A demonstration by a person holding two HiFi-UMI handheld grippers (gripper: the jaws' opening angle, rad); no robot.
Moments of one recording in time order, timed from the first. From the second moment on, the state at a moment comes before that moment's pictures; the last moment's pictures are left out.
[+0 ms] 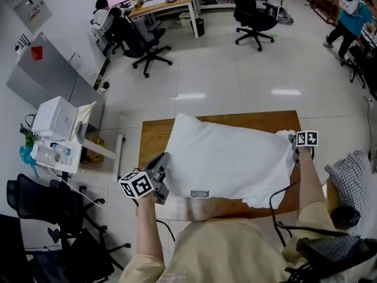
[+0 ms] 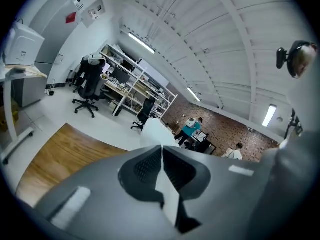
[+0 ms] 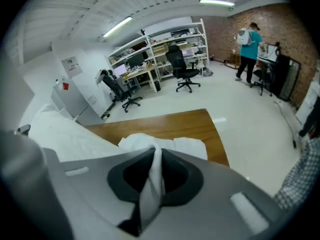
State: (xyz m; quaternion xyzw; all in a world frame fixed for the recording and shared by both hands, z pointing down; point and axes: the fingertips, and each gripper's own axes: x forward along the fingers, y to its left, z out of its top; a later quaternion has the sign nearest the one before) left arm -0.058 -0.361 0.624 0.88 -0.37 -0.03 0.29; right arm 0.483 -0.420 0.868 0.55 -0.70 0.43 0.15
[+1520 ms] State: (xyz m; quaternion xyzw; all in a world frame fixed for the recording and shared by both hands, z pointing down) left arm -0.154 -0.387 0.551 0.89 -0.35 -0.03 0.29; right arm 0.321 -0.118 0.857 0.64 -0.64 0.37 0.20
